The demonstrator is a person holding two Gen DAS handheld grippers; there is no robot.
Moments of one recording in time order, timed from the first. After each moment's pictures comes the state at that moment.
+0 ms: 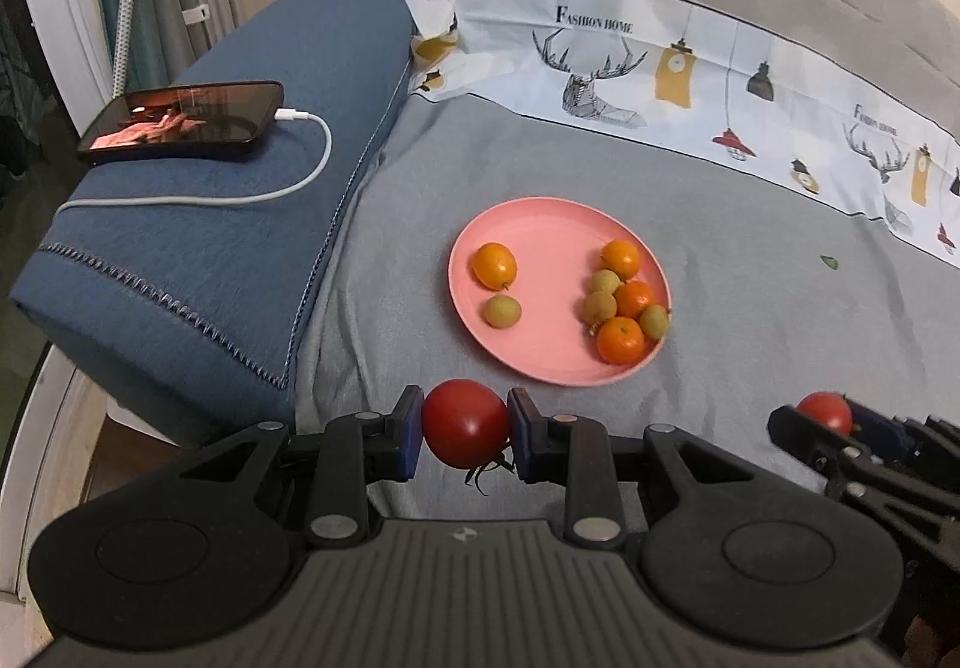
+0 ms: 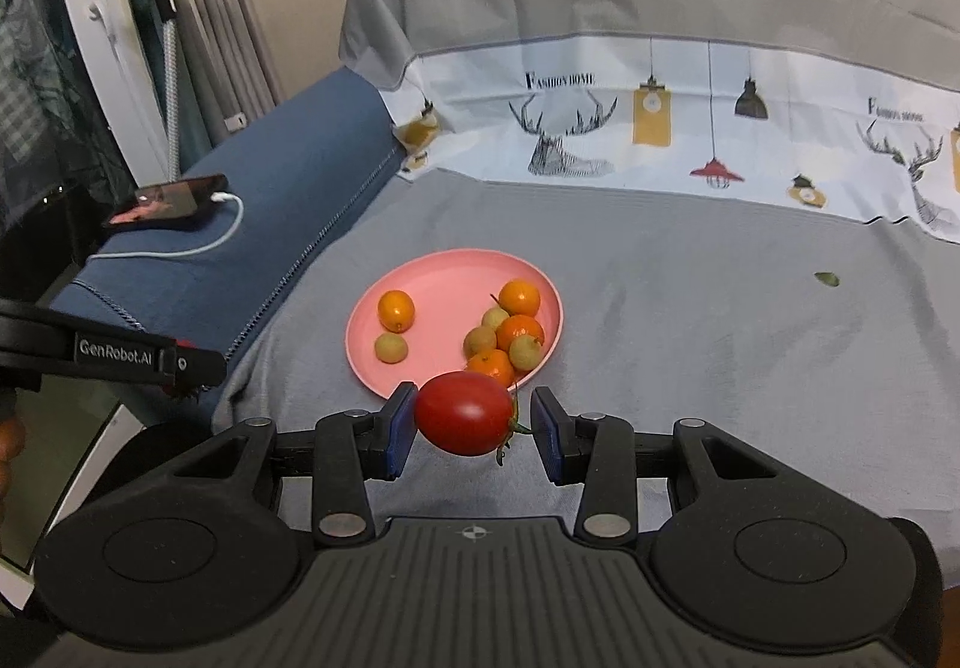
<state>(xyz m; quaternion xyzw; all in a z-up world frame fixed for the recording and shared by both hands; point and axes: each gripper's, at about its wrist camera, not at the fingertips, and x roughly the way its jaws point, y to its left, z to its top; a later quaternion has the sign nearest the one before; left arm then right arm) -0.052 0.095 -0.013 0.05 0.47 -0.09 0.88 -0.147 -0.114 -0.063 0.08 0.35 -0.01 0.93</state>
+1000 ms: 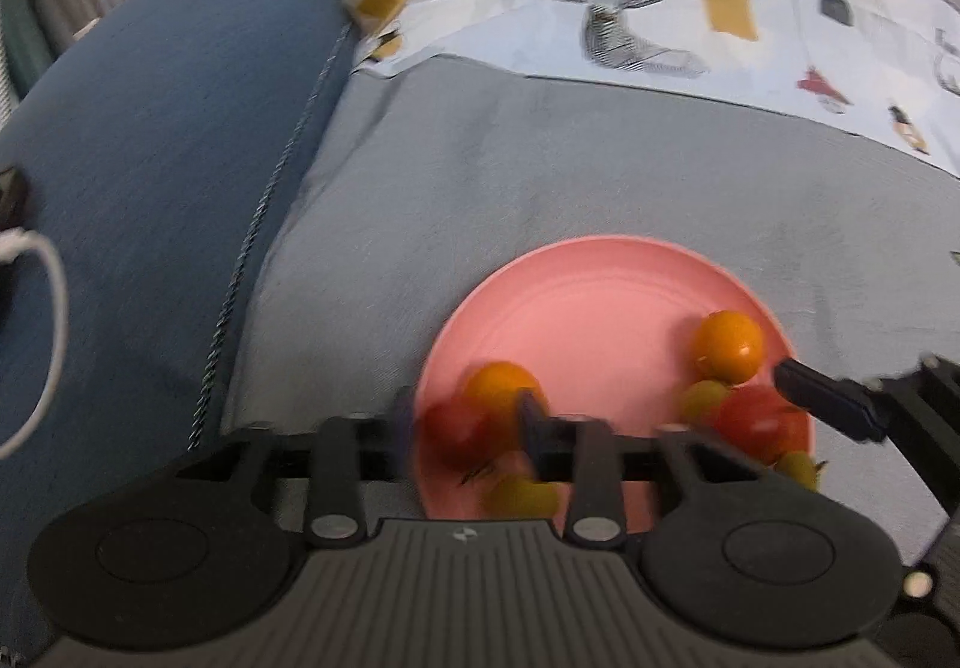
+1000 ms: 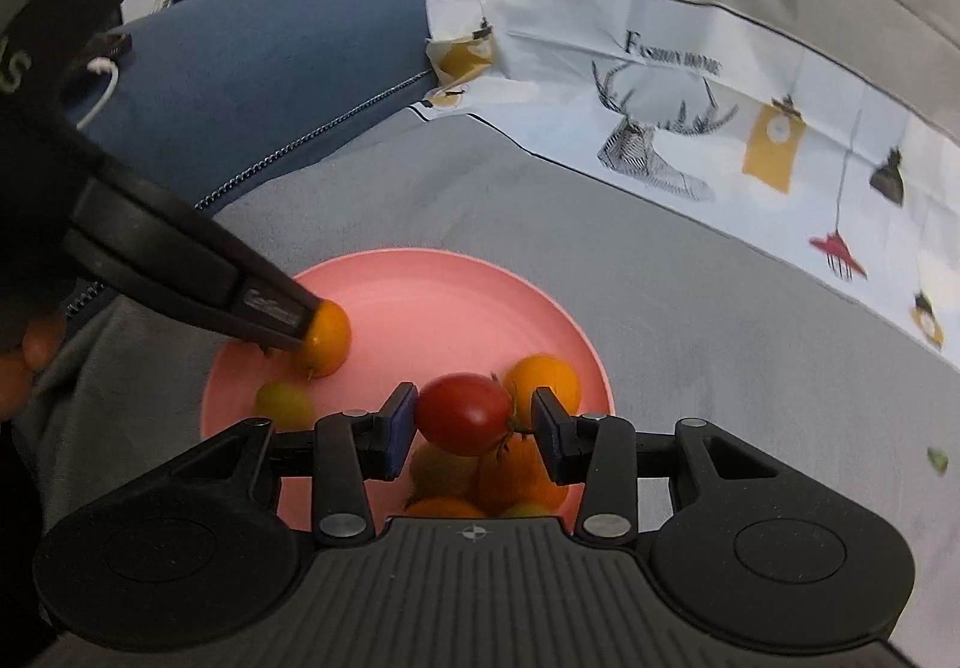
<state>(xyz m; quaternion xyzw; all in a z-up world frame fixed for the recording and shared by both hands) 0.117 0.022 -0.118 0.13 0.50 -0.10 0.85 0.040 -0.104 -0.157 -0.08 0.38 0.04 0.92</state>
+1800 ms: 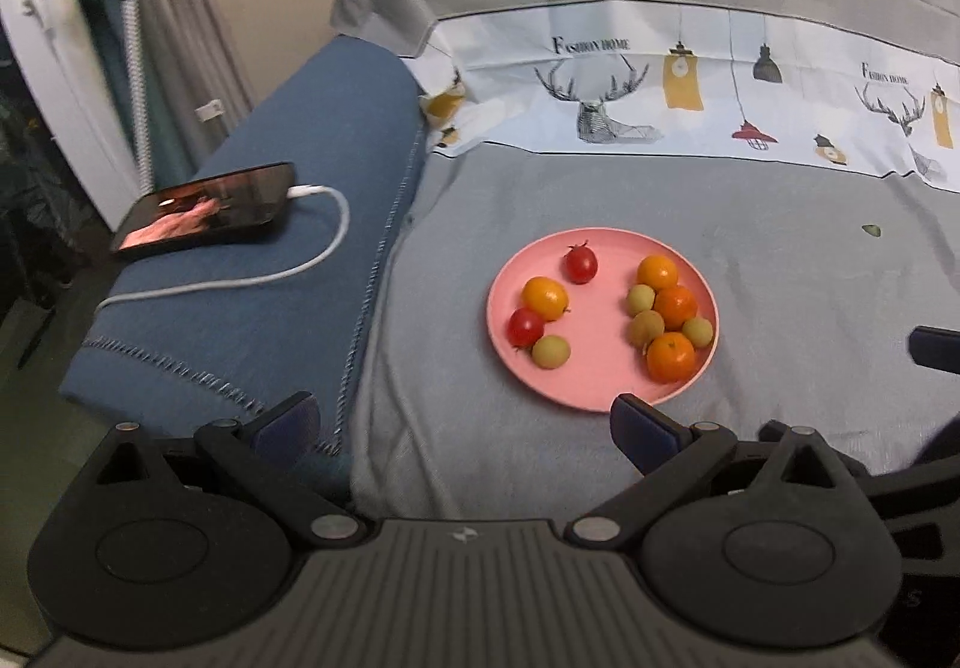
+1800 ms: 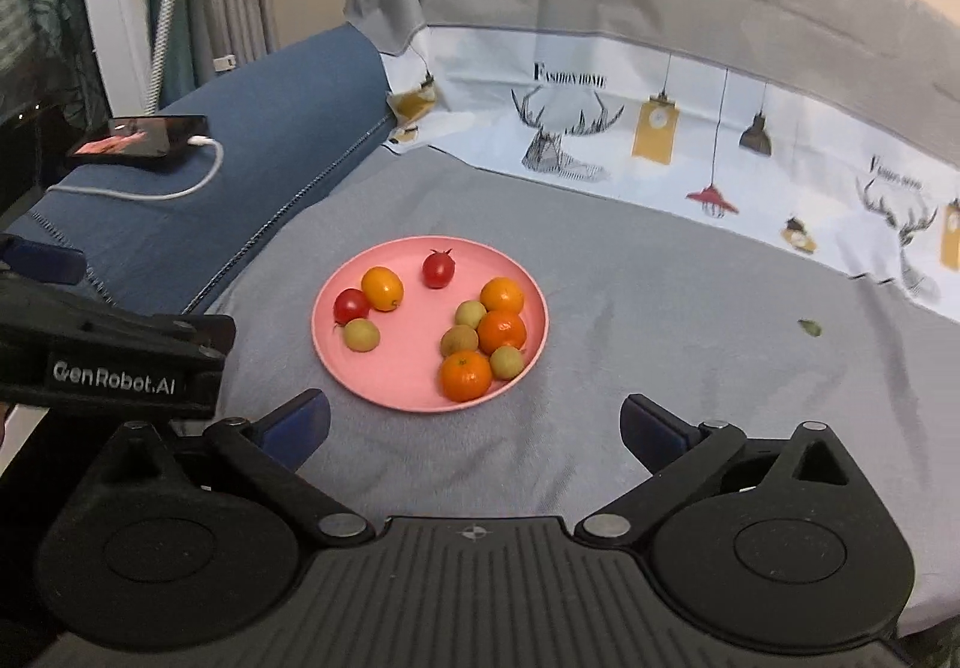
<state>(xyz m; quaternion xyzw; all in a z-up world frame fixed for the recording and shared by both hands) -0.080 0.075 -0.017 0.14 0.39 -0.07 0.91 -0.130 -0.087 -0.065 -0.02 0.37 -0.03 0.93</state>
